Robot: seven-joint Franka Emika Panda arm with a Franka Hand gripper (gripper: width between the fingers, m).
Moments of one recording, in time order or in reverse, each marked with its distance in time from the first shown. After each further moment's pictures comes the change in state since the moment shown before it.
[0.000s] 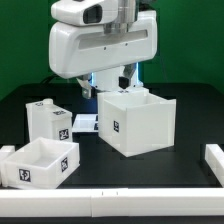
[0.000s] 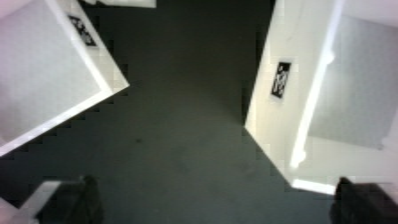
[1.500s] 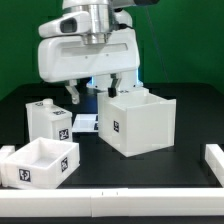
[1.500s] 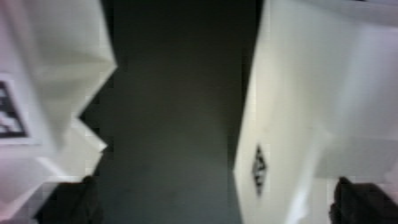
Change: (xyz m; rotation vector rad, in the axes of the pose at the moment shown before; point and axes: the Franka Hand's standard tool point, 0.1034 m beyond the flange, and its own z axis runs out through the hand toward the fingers) arm -0.069 -0.012 0.039 -0.103 0.308 0.090
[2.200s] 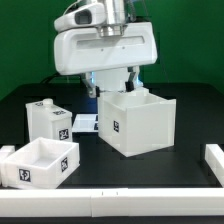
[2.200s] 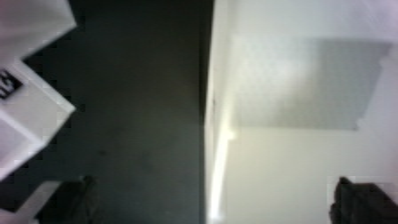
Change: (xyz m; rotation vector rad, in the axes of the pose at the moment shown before) arm 0.034 -0.035 -0.008 0.026 0.013 0.071
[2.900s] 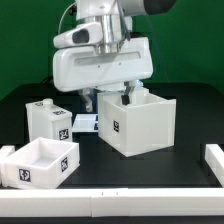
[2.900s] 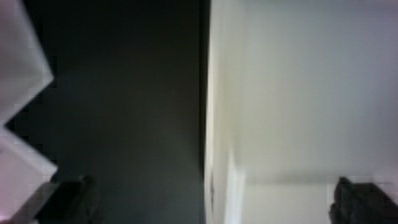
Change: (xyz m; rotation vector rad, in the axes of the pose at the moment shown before) arm -0.026 -0.002 0.031 0.025 -0.043 0.041
